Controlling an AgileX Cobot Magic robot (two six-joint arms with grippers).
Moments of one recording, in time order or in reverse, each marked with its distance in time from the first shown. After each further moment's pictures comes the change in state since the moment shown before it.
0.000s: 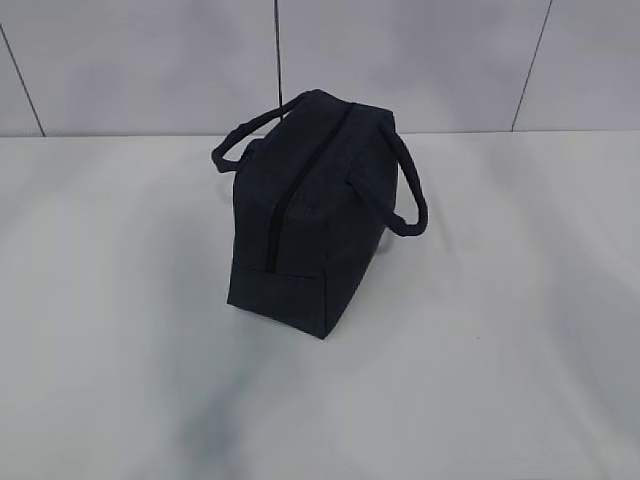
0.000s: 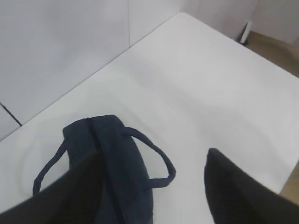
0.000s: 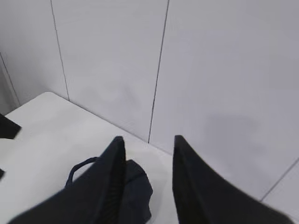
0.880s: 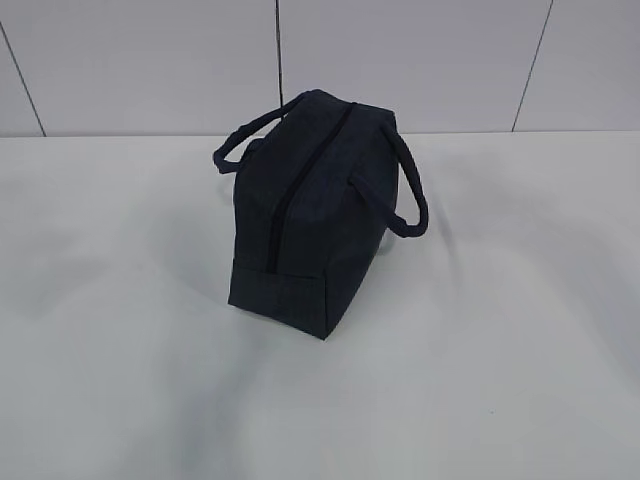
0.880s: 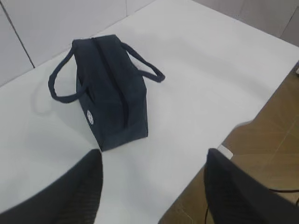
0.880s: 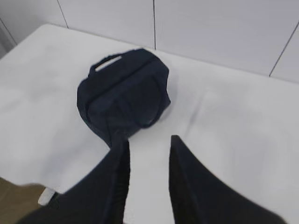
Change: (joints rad) left arm -0.073 -0.961 1.081 0.078 -0.185 -0.067; right arm 0.002 -0.644 0.777 -0.101 0.045 0.164
